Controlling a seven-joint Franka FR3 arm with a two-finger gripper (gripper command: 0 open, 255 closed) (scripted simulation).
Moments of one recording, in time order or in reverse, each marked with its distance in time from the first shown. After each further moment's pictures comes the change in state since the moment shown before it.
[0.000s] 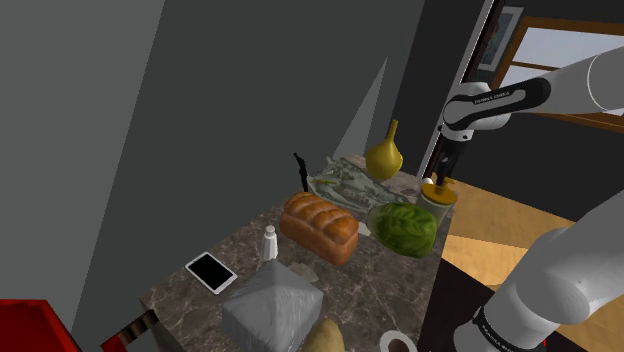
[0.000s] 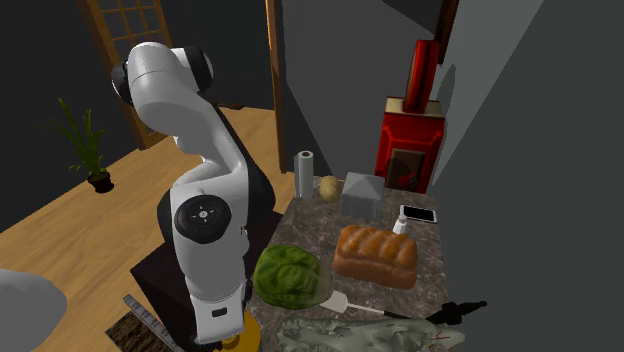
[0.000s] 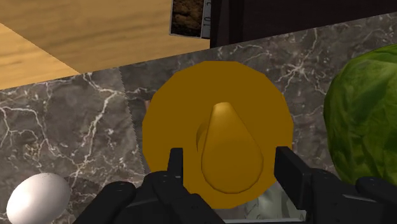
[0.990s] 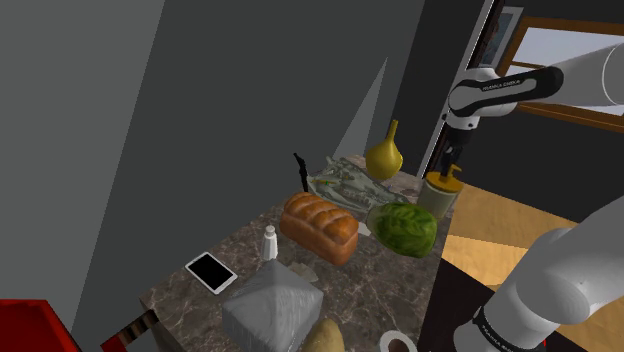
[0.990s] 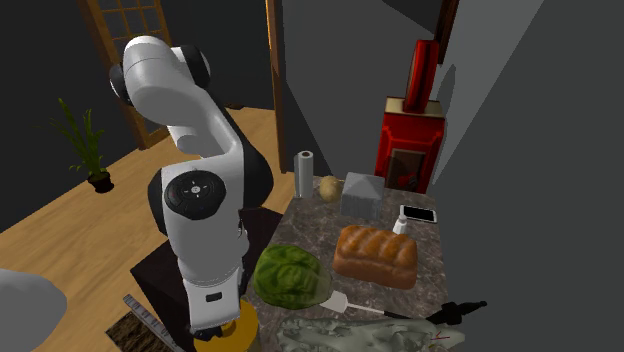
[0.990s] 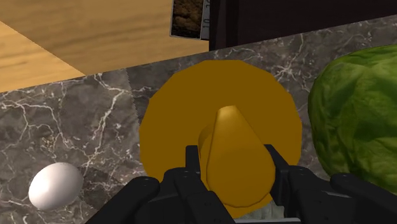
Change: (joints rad) arm 0.000 -0.039 0.020 0.072 -0.006 -0.109 0.005
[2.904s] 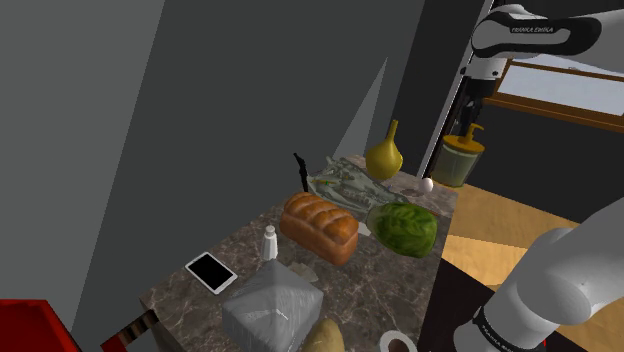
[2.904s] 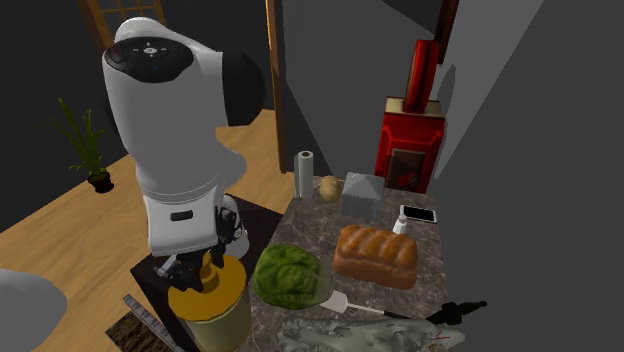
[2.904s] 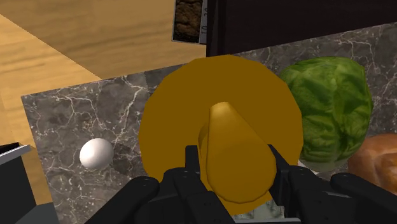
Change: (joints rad) arm 0.015 -0.014 0.045 0.377 0.022 -0.390 -0.028
